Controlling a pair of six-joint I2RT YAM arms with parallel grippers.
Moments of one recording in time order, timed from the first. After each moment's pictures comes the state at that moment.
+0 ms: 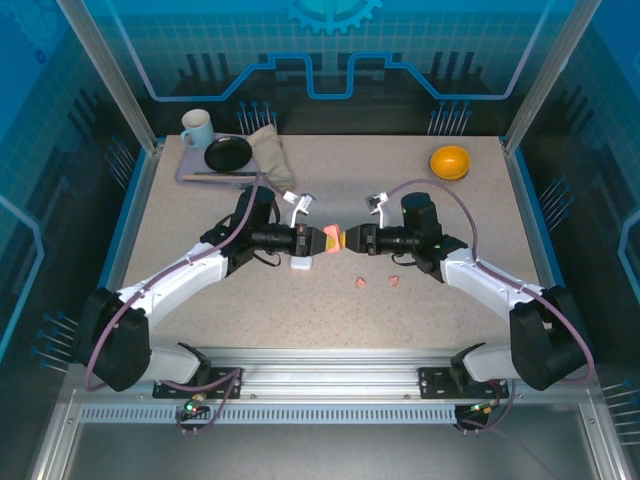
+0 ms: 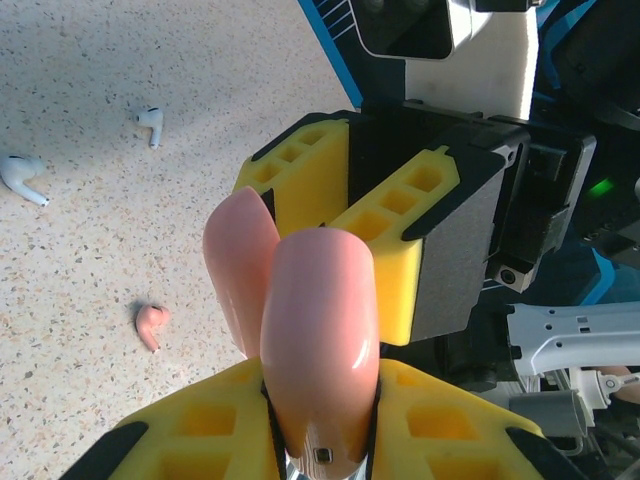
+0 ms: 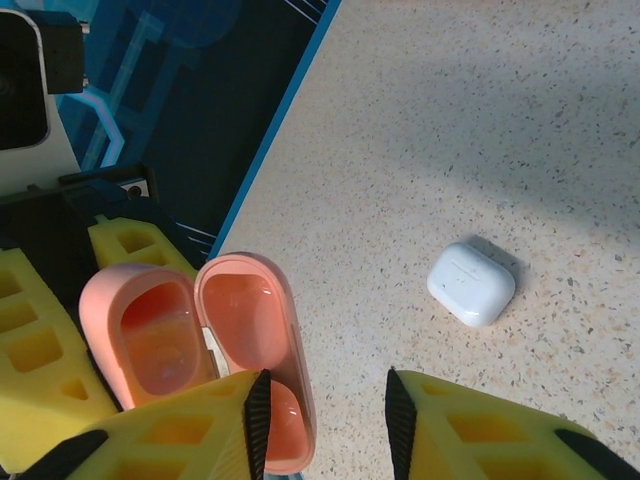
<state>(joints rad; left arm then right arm) -0.49 1.36 0.92 -0.11 0.78 -0.55 0.43 1.35 0.77 0.08 -0.75 0.60</state>
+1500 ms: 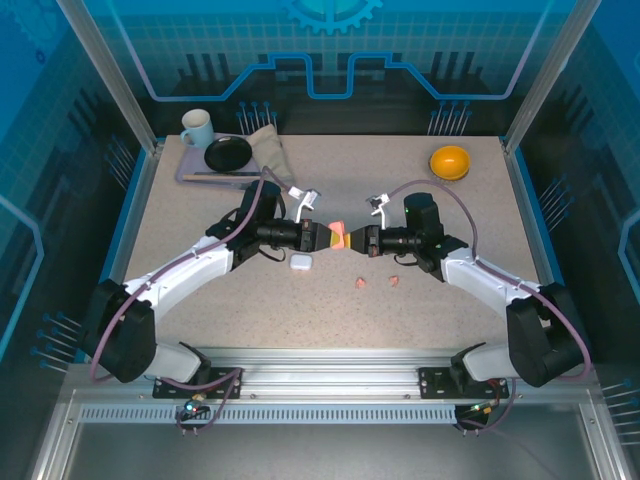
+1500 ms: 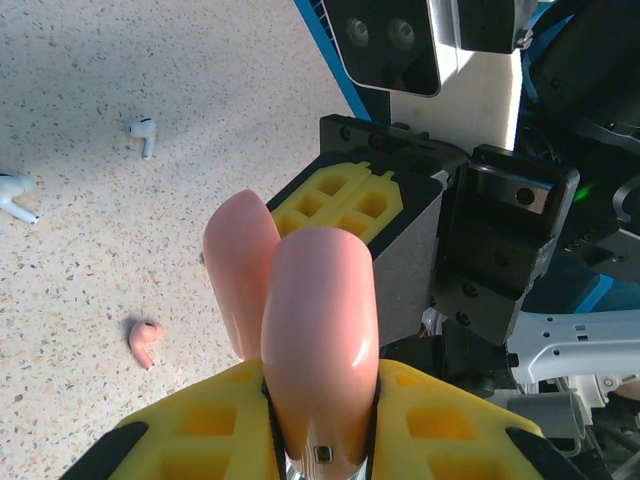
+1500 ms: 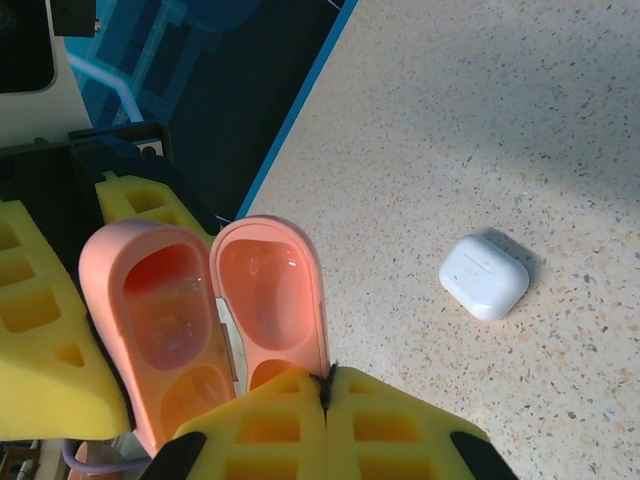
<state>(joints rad) -0.50 1.41 0.97 -0.12 0.78 -0.55 0.40 1.37 0.76 0.10 -0.83 0.57</state>
